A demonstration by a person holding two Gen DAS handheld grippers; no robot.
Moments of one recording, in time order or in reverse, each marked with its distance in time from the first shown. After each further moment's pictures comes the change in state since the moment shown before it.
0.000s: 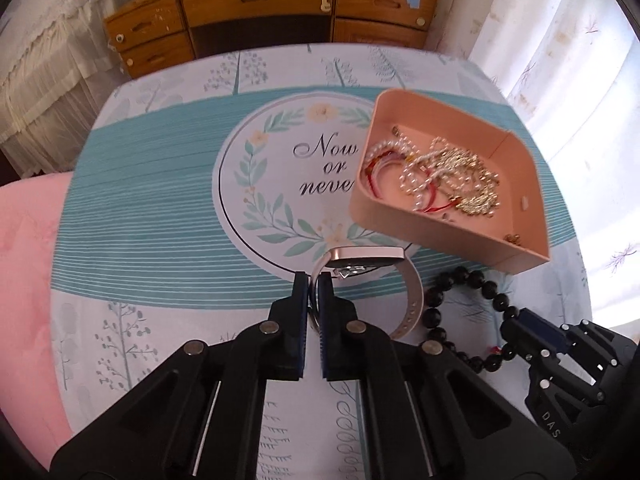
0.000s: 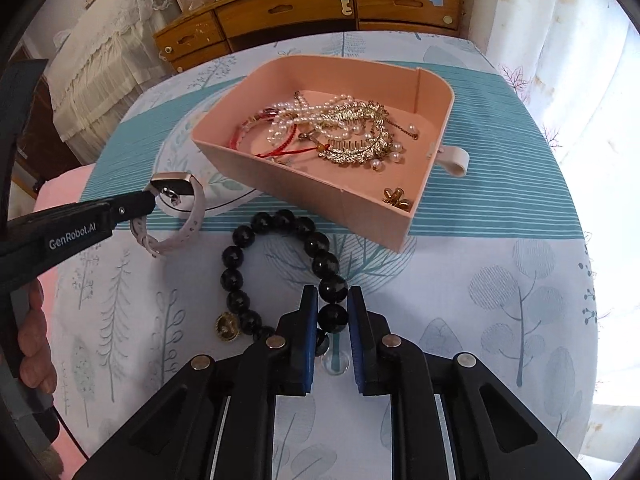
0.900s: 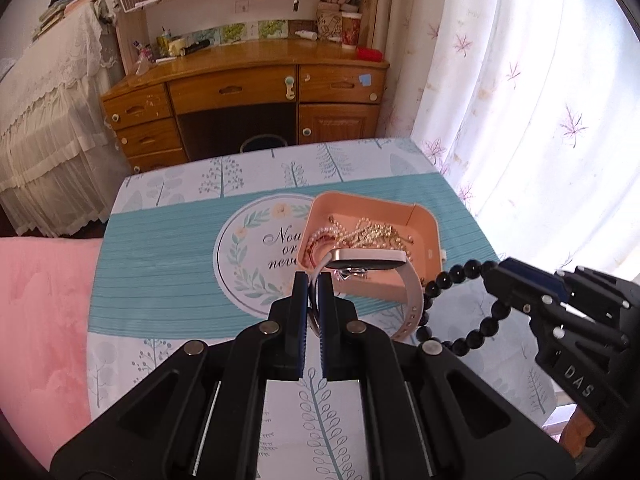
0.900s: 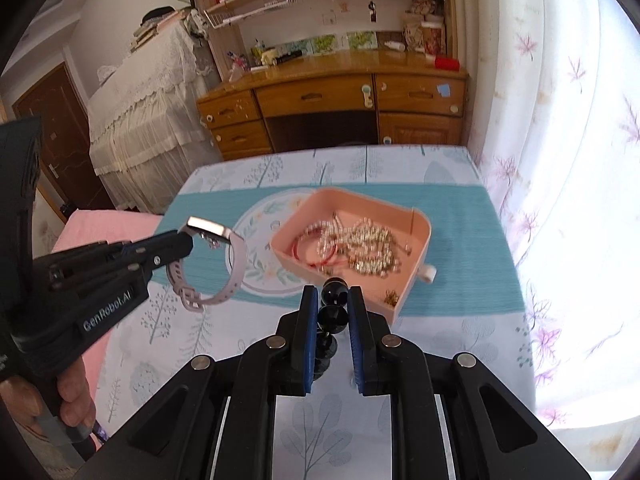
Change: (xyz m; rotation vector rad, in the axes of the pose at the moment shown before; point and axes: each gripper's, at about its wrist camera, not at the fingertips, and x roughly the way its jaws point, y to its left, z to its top) left arm -0.149 -0.037 -0.004 0.084 -0.262 -0.064; right arm -0.179 0.016 0.014 -0.057 -0.281 0.060
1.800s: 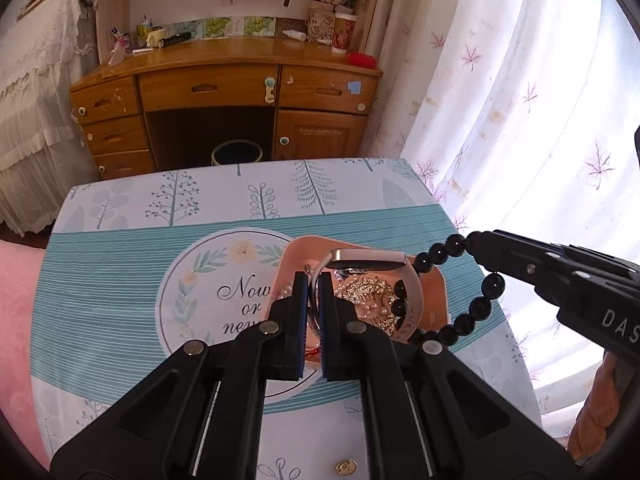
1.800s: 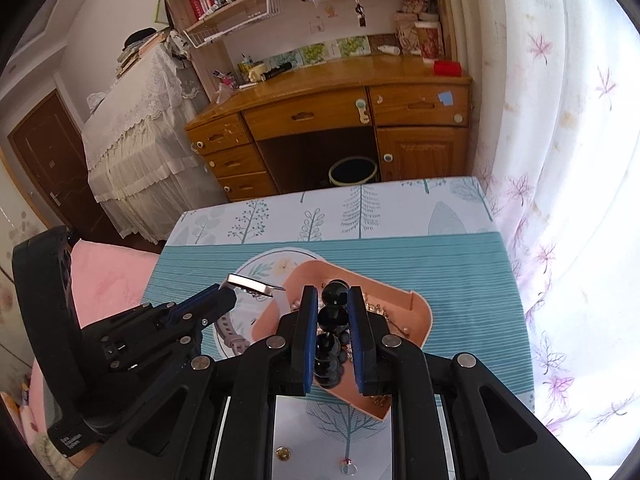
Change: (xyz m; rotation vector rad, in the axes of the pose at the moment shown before) left arm 0.111 -0.001 0.046 -0.053 0.002 -0.107; right arm 0.057 -0.049 0.115 0.092 0.016 0.036
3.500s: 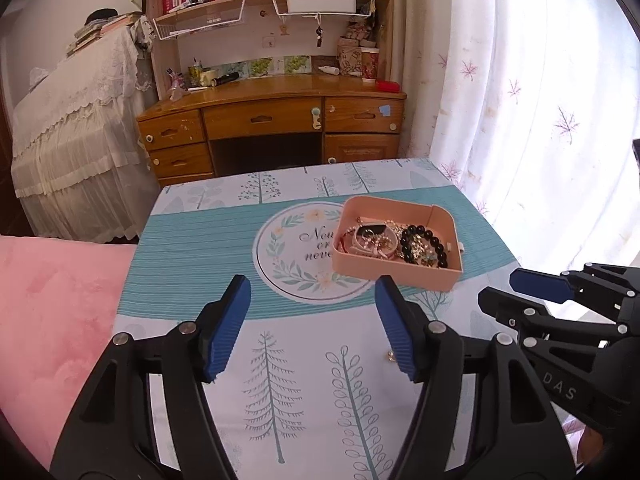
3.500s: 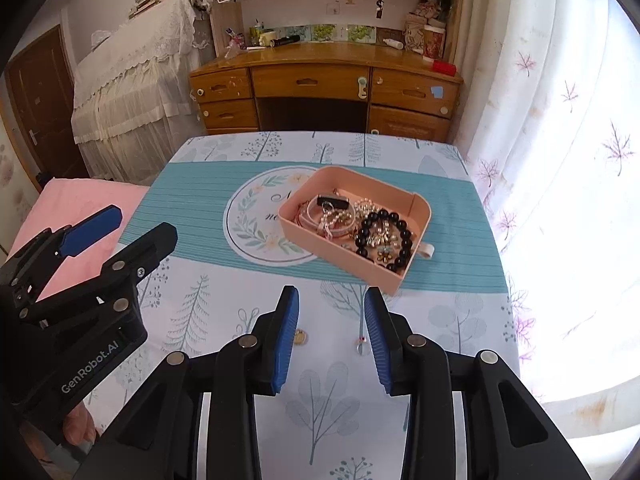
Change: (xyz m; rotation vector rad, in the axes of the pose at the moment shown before) left arm -0.164 0.010 -0.118 0.051 -0.141 0.184; right arm -0.052 0.102 -0.155 -0.162 0.052 -0.178
